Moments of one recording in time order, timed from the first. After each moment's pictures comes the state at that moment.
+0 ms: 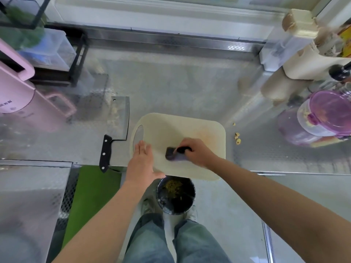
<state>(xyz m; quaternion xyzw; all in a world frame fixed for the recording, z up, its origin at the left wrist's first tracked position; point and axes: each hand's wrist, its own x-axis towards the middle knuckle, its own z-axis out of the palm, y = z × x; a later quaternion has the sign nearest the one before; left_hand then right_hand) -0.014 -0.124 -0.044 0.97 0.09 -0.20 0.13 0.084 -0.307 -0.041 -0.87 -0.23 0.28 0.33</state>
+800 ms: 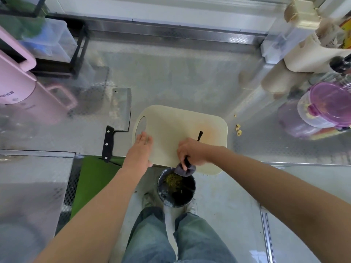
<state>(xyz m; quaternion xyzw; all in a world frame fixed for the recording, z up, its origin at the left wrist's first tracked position) -0.013 -0.104 -0.045 0.96 0.04 -0.26 0.13 0.073 -0.300 -0.028 -0.79 -0.46 0.40 0.10</state>
